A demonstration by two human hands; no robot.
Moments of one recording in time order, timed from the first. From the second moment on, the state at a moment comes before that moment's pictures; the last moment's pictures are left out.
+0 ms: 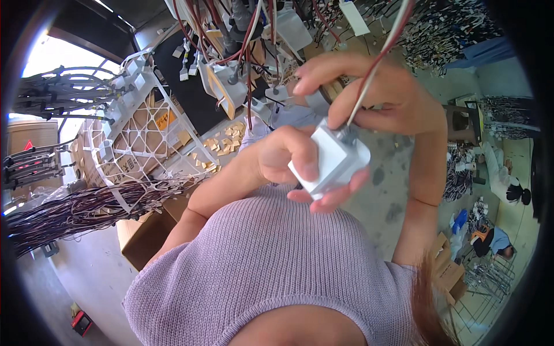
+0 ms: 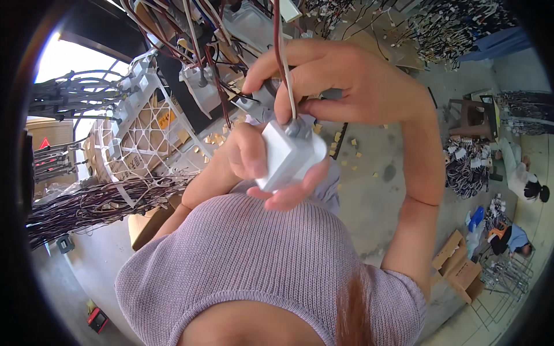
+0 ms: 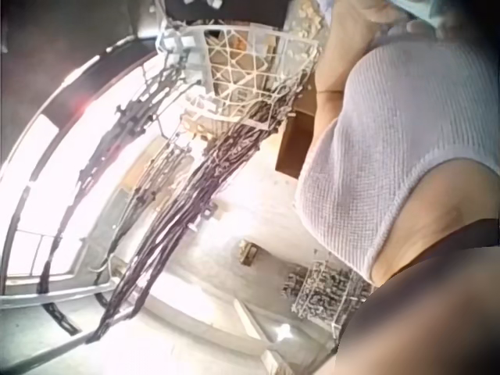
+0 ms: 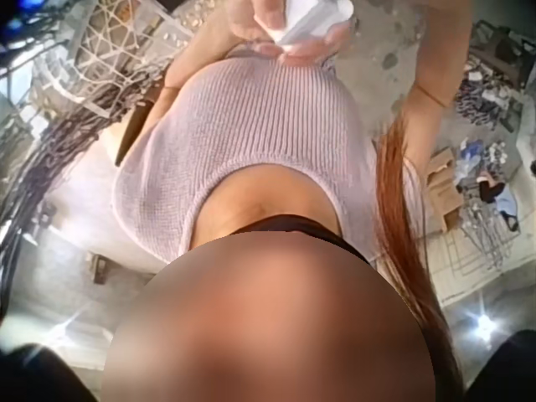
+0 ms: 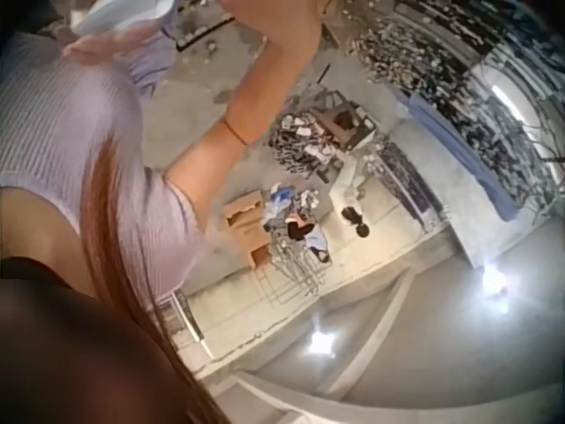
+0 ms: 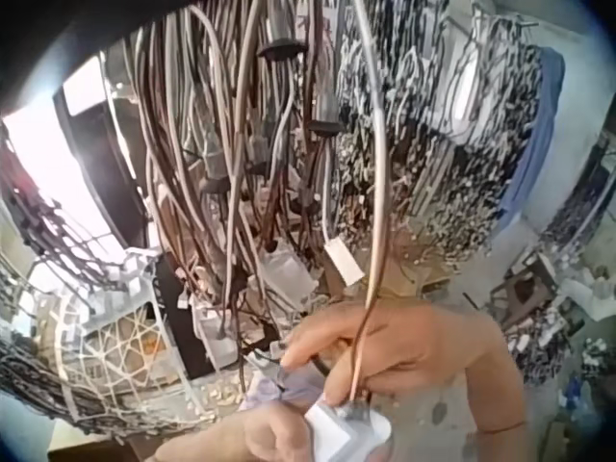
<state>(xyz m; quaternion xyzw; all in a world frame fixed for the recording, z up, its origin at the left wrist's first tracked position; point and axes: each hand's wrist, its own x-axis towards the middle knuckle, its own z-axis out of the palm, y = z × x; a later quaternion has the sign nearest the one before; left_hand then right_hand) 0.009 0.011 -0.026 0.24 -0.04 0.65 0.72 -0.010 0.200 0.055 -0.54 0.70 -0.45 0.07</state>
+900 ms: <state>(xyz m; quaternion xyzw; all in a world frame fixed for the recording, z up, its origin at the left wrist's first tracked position) 0.019 0.007 -0.042 0.17 0.03 0.76 0.63 0.012 0.198 0.041 -0.32 0.77 -0.53 0.13</state>
